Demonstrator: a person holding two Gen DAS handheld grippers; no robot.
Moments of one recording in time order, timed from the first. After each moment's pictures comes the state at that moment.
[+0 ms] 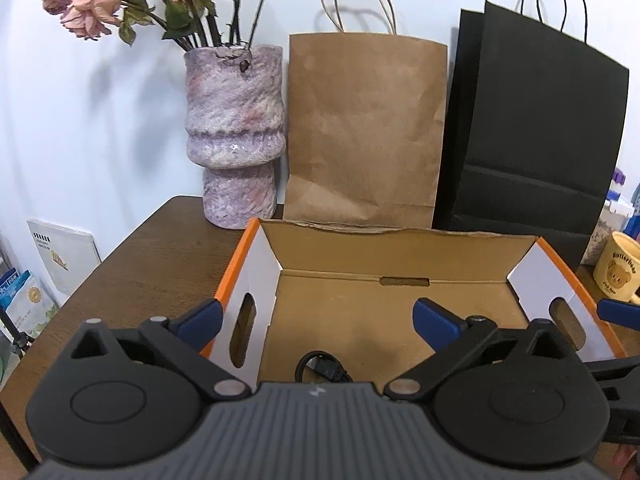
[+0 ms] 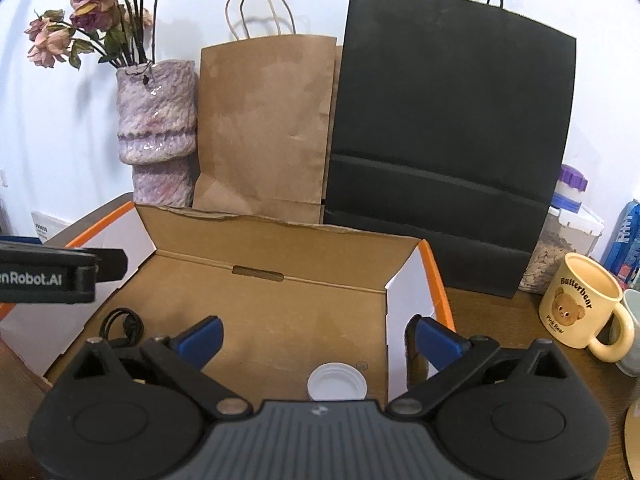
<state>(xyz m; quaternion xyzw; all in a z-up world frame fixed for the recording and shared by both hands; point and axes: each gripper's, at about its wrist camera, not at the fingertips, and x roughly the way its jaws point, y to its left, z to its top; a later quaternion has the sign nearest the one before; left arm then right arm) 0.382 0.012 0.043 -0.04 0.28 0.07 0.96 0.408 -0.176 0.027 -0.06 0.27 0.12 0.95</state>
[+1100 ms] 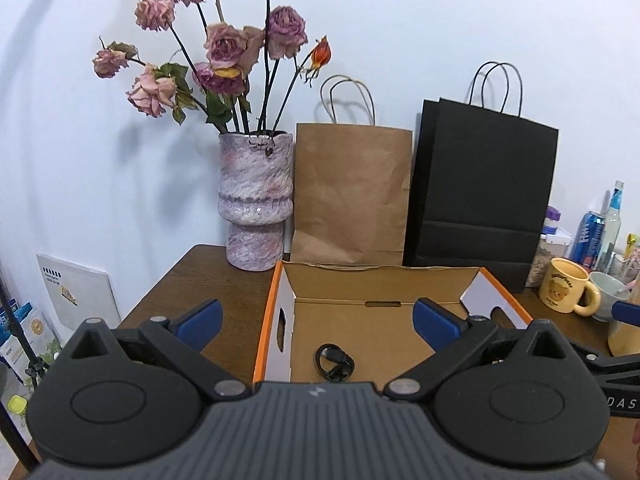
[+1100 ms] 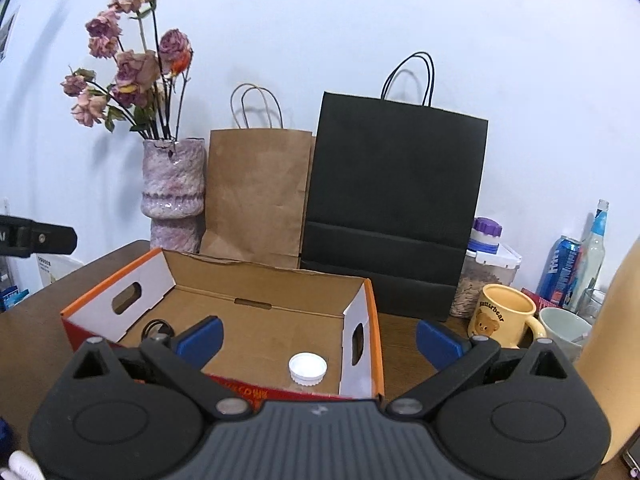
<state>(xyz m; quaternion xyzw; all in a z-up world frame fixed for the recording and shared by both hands) 0.249 0.029 0.098 -0.03 0.19 0.04 0.98 0.274 -0.216 0.072 -0.06 0.17 0.09 0.98</state>
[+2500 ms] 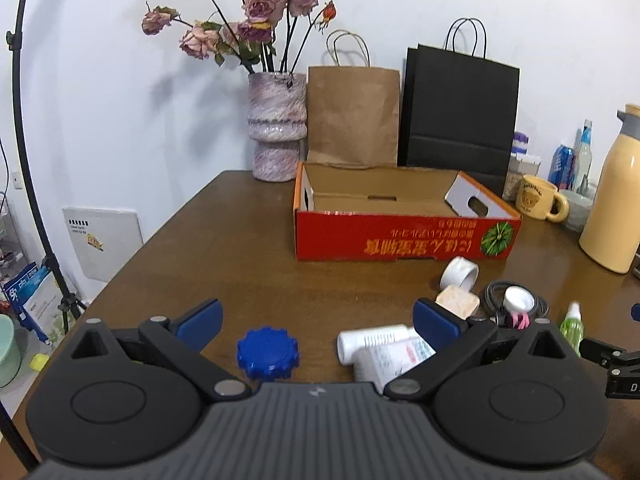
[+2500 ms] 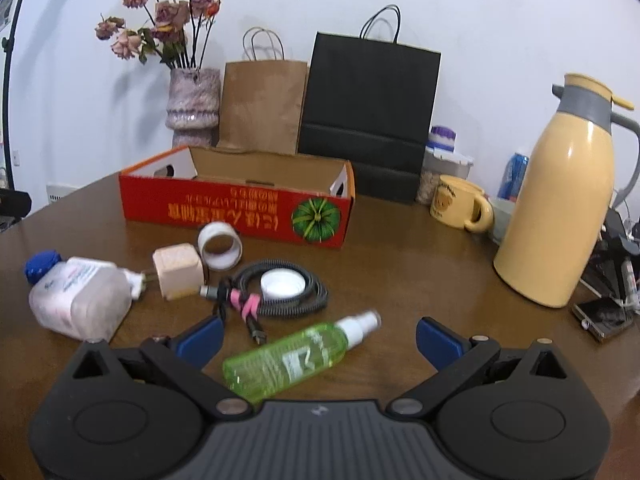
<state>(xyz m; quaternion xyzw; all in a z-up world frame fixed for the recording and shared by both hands) 0.086 0.036 0.042 -0.02 0.25 0.03 0.97 0.102 -0.258 0.004 -0.07 0.25 0.07 0.96</state>
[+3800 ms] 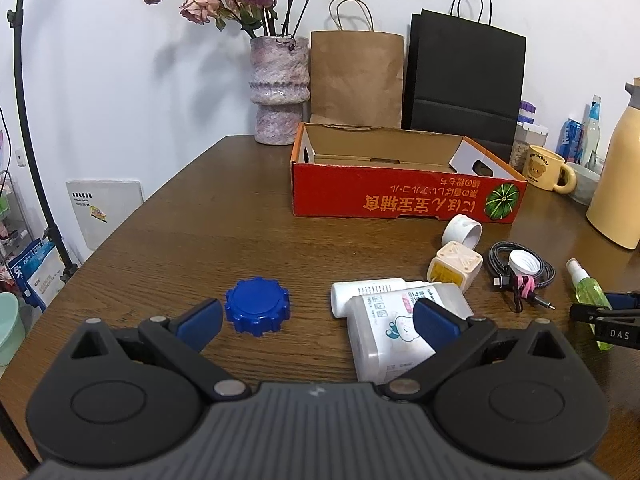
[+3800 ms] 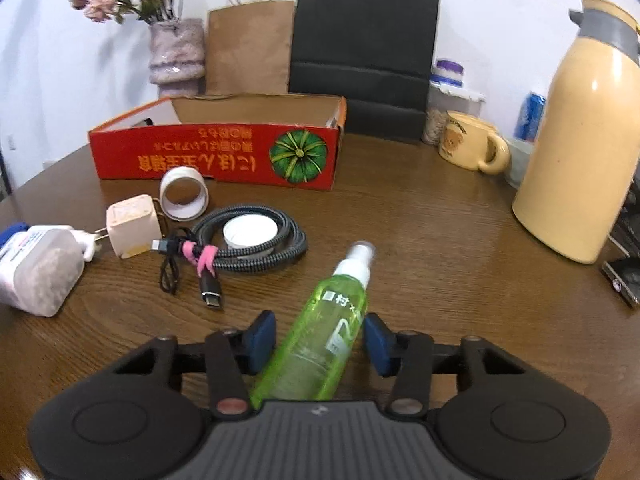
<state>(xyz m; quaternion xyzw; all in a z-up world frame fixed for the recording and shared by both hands) 0.085 0.023 0.017 -0.02 0.29 0.05 0.96 0.152 -0.285 -0.029 -0.06 0.32 0.09 0.94</state>
